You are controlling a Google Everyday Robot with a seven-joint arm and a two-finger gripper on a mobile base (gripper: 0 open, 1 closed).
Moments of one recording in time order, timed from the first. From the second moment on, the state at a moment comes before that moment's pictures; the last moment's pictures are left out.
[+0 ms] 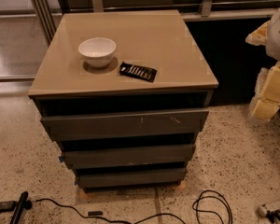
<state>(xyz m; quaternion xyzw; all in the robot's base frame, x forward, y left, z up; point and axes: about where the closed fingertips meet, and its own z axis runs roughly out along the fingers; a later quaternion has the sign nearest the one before) 0.438 -0.217 0.976 -0.60 0.78 -0.03 0.16</state>
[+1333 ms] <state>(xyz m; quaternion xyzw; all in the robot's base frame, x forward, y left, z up) 0.407 -0.183 0.910 -0.65 0.74 0.04 0.17</state>
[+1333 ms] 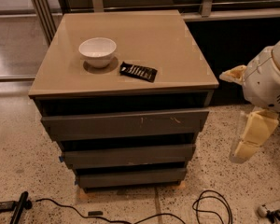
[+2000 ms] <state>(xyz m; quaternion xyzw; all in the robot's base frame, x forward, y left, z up) 0.378 -0.156 0.835 -0.67 0.70 0.11 0.24</state>
